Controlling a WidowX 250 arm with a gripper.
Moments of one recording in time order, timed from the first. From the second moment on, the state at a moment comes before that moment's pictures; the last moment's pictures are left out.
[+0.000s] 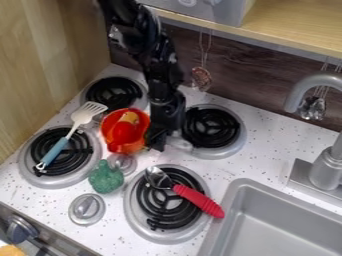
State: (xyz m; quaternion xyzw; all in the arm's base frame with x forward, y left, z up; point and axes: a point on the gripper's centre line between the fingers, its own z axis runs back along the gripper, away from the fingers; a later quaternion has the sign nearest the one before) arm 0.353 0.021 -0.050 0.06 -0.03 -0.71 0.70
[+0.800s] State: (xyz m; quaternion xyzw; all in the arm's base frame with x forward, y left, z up) arm 0.352 -0.015 -0.032 0.08 -0.01 -0.75 0.66
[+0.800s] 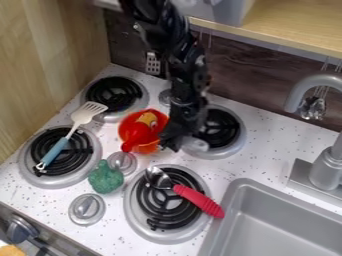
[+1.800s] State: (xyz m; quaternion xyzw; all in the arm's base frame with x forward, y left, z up) arm 0.371 -0.080 -0.010 0.07 0.01 -0.78 0.62
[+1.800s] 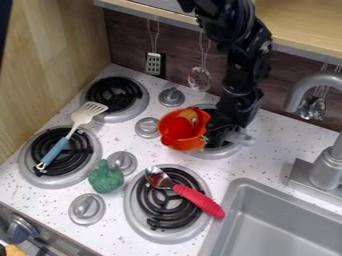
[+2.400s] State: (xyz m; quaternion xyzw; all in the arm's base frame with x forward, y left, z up) arm 0.382 -0.092 -0.011 0.07 -0.04 -0.81 0.58
